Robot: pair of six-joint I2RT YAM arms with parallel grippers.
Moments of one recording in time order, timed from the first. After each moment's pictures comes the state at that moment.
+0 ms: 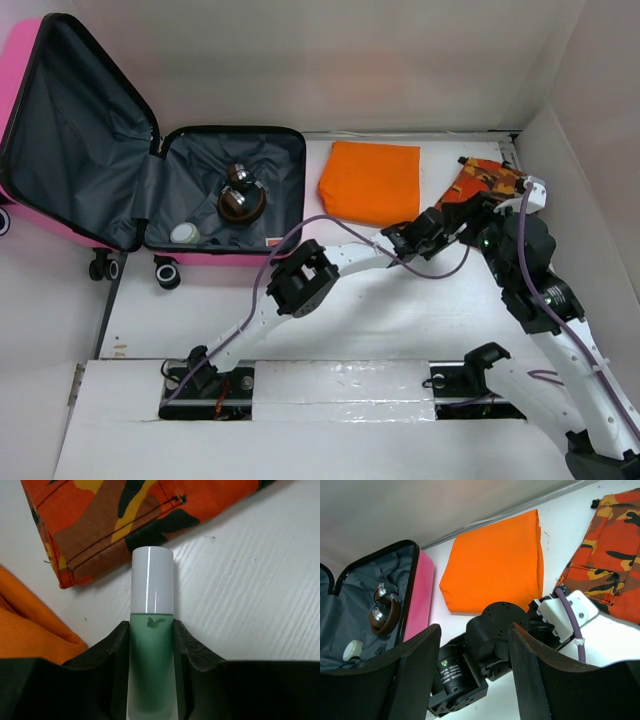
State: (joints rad) left arm -1.05 2.57 2.12 -0.13 -0.06 0.16; right arm 0.40 0.69 0.93 -0.41 0.31 0.54
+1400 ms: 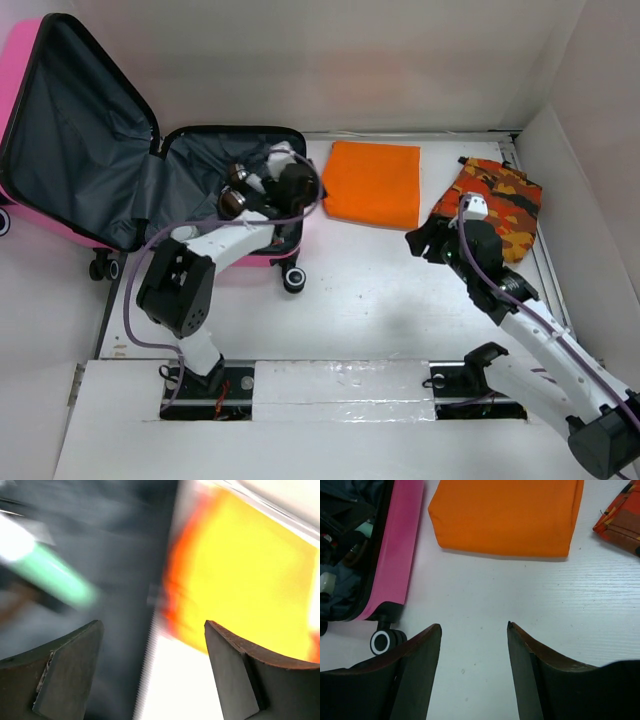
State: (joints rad) left arm -0.50 1.69 1.15 0.01 -0.43 -0.70; right arm 0.45 0.81 0.67 -0.23 0.12 0.54
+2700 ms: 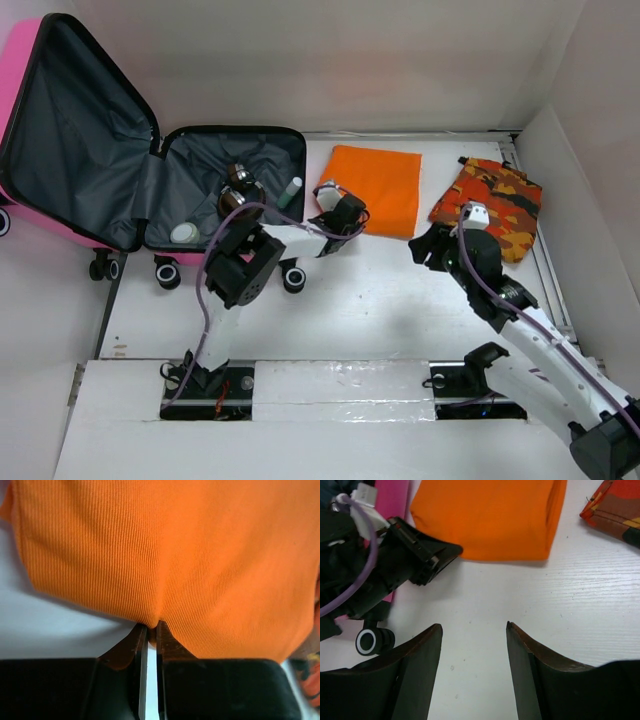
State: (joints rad) left arm -0.78 2.14 1.37 0.08 -0.38 -1.10; right arm 0.45 0.75 0.59 -0.22 0.16 0.55
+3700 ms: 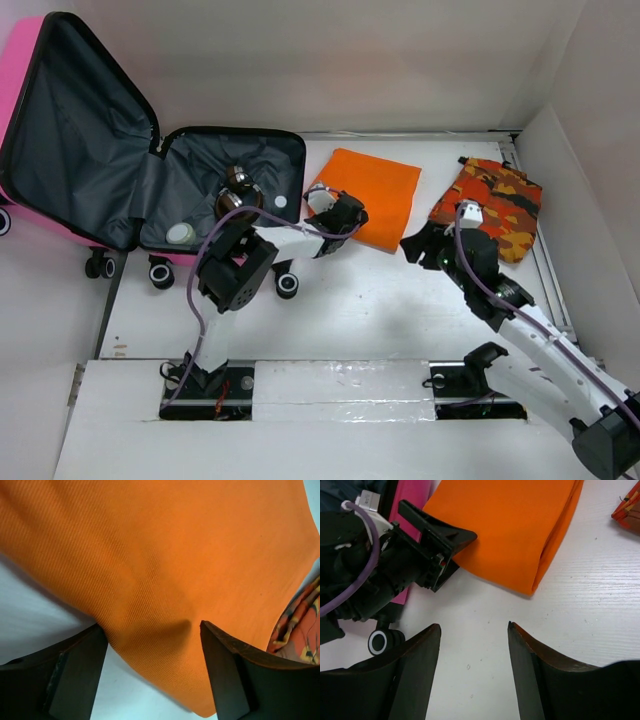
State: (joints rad) left arm -0.78 2.02 1.25 0.02 -0.46 -1.24; right arm 0.49 0.79 0.59 -0.16 0.12 0.58
